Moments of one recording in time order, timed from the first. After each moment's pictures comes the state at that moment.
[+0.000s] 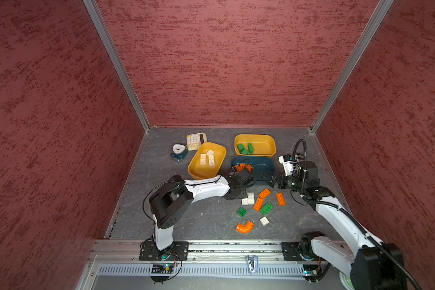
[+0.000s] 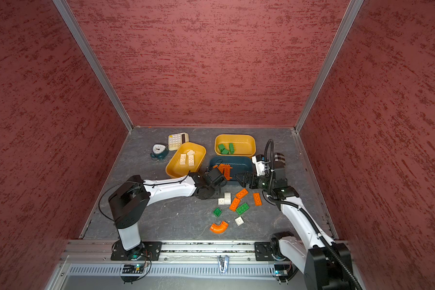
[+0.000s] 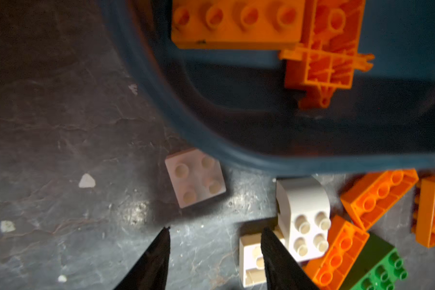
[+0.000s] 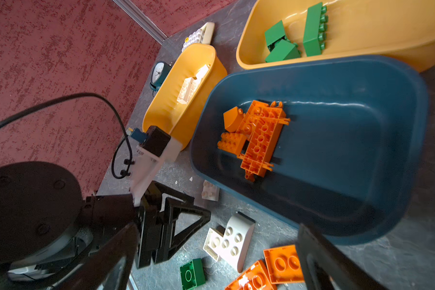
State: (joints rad) left arm -0.96 1.87 1.22 -0.57 -0.12 -0.99; right arm 0.14 1.03 0.57 -0.16 -0.67 0.36
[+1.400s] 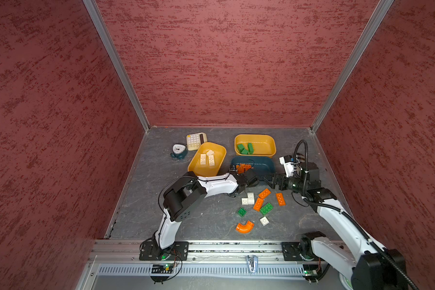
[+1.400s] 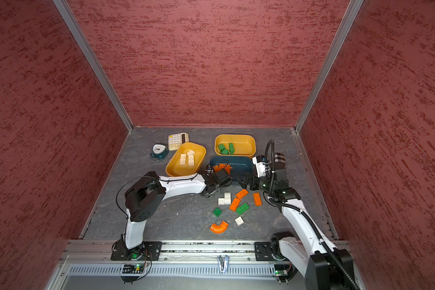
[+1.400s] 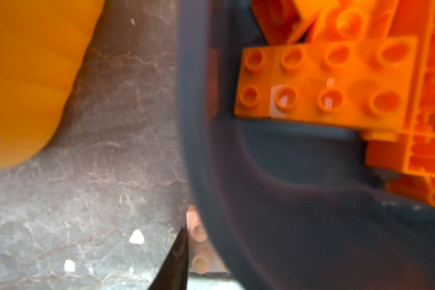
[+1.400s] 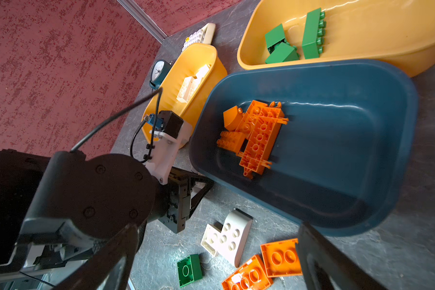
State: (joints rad) left arm -0.95 2.02 1.35 -0.70 -0.37 -0.97; right arm 0.14 0.99 0.57 -0.19 -0.66 0.33
